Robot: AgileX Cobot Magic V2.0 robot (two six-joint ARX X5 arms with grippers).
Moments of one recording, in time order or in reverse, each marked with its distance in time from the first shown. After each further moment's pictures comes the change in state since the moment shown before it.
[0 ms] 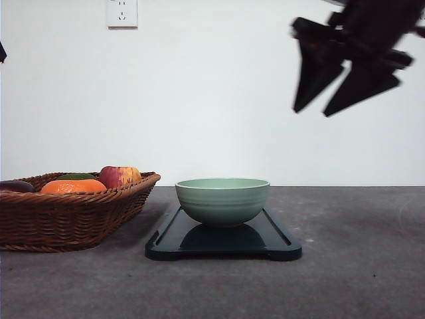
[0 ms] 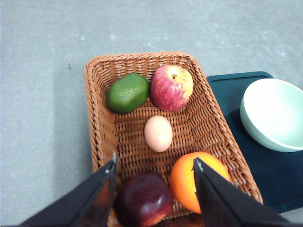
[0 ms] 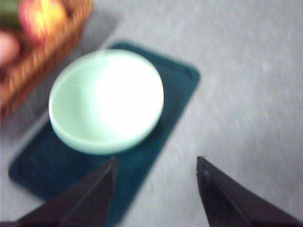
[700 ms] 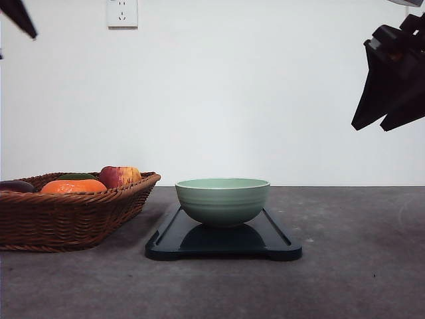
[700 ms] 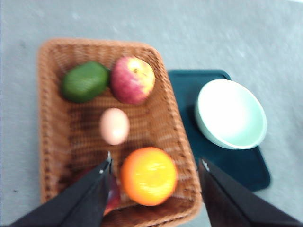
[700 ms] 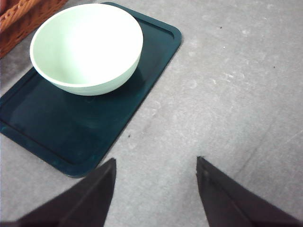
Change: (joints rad) left_arx -0.067 0.162 0.226 -0.177 0.083 -0.137; right_arx -0.113 -0.226 -0.204 -0.025 -0.076 -0.117
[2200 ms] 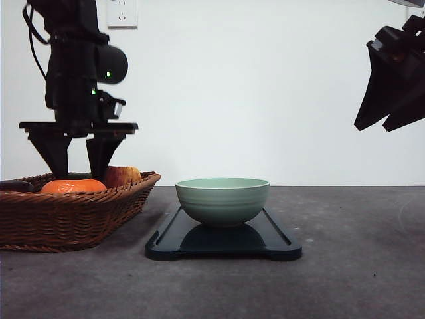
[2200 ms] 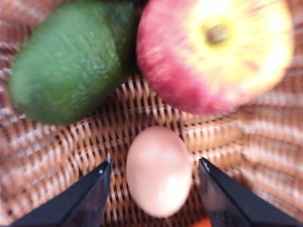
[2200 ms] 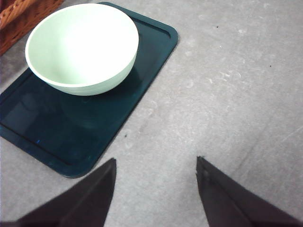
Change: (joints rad) left_arx -0.167 1.025 0.655 -0.331 -0.358 0.062; right_arx -0.011 0.000 0.000 0.000 -0.002 -0.004
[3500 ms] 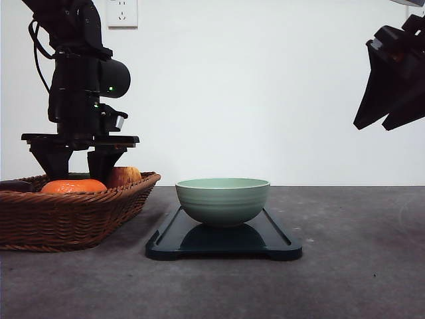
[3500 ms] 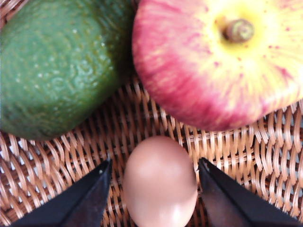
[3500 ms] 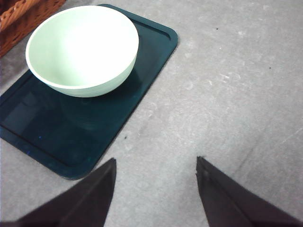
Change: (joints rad) left_arx 0.000 0.037 0.002 0.012 -0.004 0.003; right_arx 0.000 0.000 0.000 0.006 0.000 0.000
